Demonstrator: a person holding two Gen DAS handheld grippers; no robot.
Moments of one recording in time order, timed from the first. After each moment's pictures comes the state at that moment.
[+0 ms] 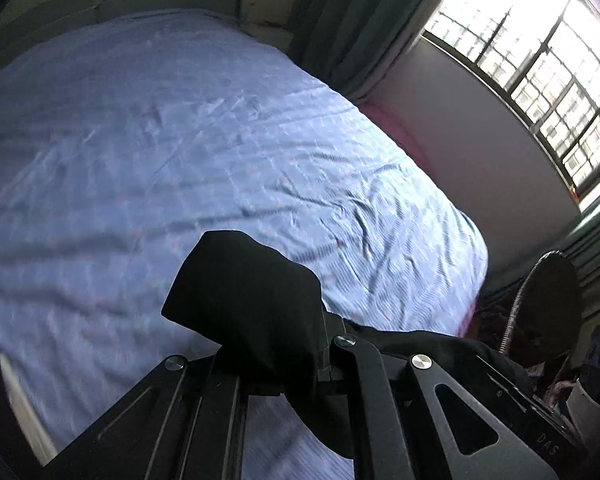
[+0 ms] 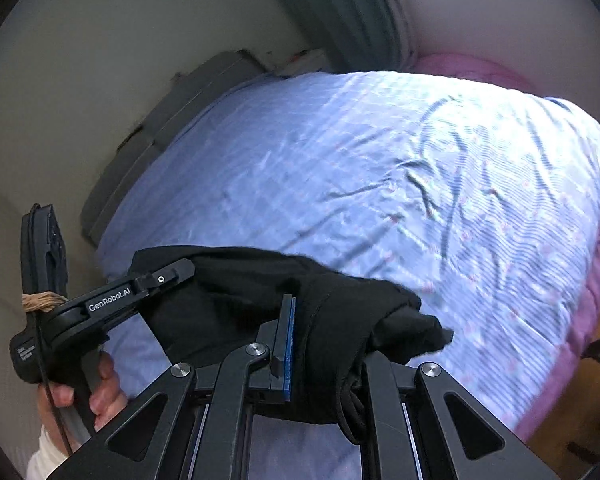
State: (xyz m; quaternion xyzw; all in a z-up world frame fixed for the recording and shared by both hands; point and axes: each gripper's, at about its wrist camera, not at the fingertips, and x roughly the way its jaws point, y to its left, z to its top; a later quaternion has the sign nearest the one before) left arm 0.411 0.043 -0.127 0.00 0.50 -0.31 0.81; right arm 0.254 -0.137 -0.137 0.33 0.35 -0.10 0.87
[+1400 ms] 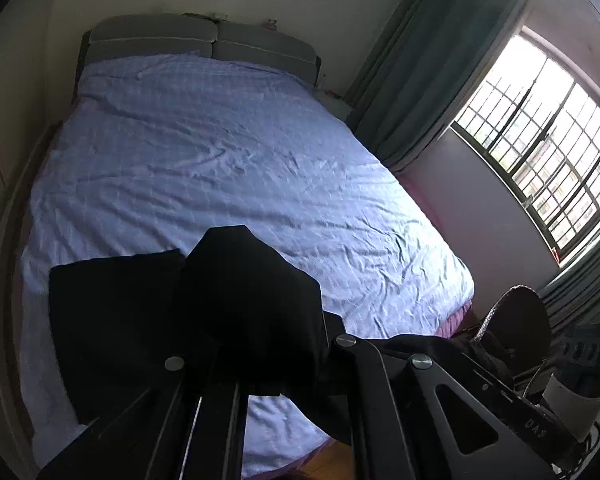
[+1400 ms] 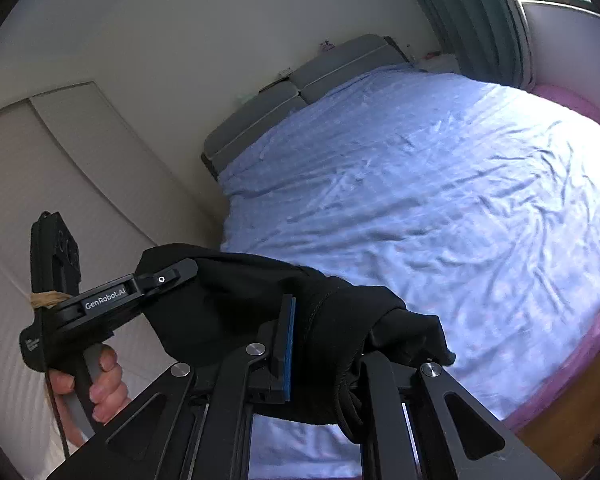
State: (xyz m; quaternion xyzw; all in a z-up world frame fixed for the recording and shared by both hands) left arm 0.251 0.472 0.021 -0.09 0.43 -0.25 0.86; right arm 0.120 0.241 -0.006 0.28 0.33 0.06 0.90
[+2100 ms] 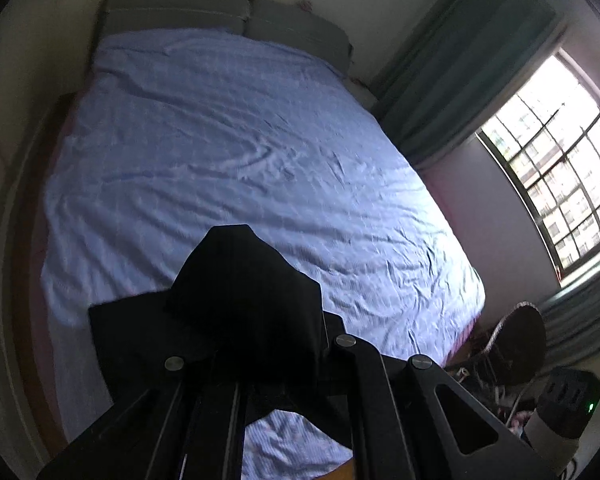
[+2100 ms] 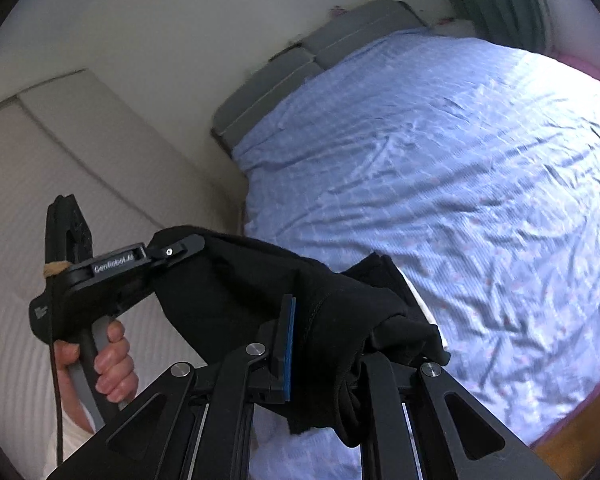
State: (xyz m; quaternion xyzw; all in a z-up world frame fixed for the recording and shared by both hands) left arm 0.421 0.584 0.005 -0.10 0.49 -0.25 0.83; right arm 0.239 0.363 -0.024 0.31 0.37 0.06 0.87
